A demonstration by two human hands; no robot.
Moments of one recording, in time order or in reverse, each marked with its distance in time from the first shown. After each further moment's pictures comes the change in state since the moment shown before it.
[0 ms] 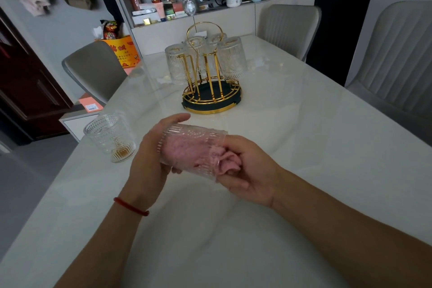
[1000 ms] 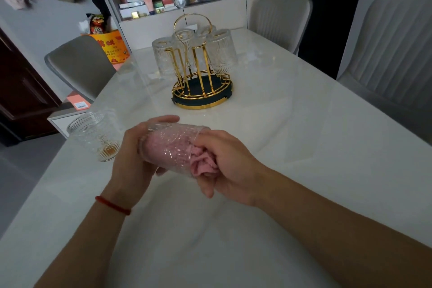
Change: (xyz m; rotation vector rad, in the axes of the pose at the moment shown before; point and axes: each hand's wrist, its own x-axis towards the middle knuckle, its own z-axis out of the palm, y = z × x) left_hand 0.003 -0.004 -0.006 -0.008 0.014 -0.068; right_hand -0.012 -0.002 0.030 -0.201 0.134 -0.065
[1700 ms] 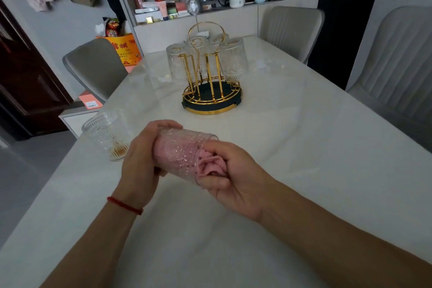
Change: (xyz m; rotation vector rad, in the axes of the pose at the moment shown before) left_hand -0.001 -0.004 -0.001 -0.001 0.135 0.080; right_hand 0.005 0.005 0.010 0.355 0.000 0.106
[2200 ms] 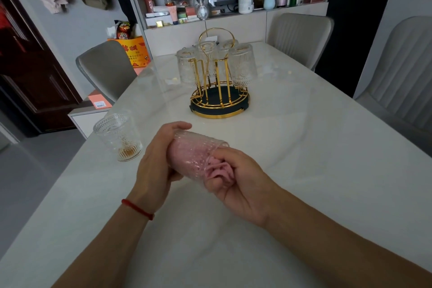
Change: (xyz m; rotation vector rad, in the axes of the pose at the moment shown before) left_hand -0.009 0.002 0.009 0.094 0.025 -0.084; right_hand -0.002 -0.001 0.001 0.035 0.055 -0.004
